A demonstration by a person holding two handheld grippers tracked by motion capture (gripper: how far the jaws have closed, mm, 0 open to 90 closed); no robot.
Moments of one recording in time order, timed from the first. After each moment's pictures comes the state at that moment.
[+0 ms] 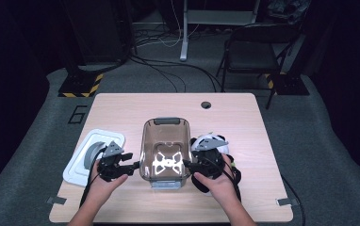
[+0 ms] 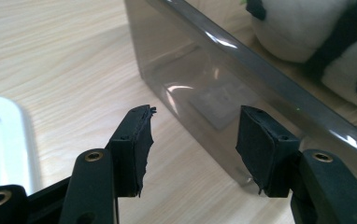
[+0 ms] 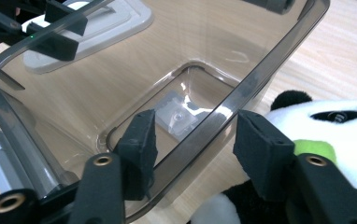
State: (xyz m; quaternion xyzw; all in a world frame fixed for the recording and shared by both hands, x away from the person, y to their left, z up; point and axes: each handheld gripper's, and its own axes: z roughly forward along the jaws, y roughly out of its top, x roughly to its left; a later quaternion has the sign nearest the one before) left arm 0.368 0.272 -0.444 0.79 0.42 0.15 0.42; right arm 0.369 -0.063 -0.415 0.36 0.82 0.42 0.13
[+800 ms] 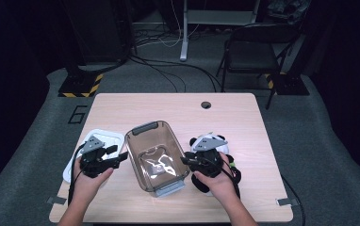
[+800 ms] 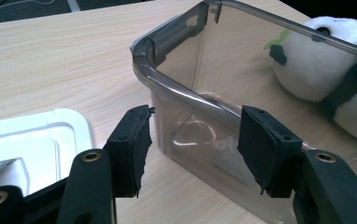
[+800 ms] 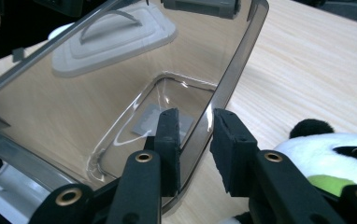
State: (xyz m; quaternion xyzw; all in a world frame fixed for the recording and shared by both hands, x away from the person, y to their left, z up) left arm 0.363 0.304 -0.417 0.75 0.44 0.19 0.45; right arm 0.372 -0.061 -0.413 0.32 0.83 0.45 0.11
